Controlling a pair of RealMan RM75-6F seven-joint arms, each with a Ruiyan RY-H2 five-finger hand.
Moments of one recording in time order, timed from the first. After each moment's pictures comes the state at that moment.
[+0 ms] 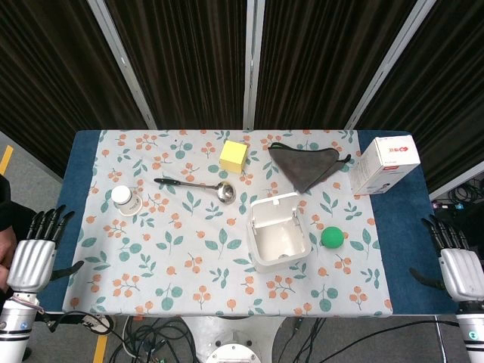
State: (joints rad) left arm -0.12 -1.21 -0.05 -1.58 1.53 1.51 0.06; right arm 0.09 -1.09 0.05 -1.51 -1.49 1.41 0.17
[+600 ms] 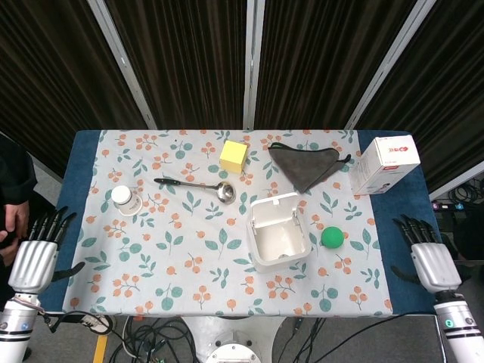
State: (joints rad) left arm -0.12 -1.22 -0.04 -1.55 1.55 1.51 0.05; right arm 0.18 -1.12 0.04 -1.55 -1.50 1.28 0.04
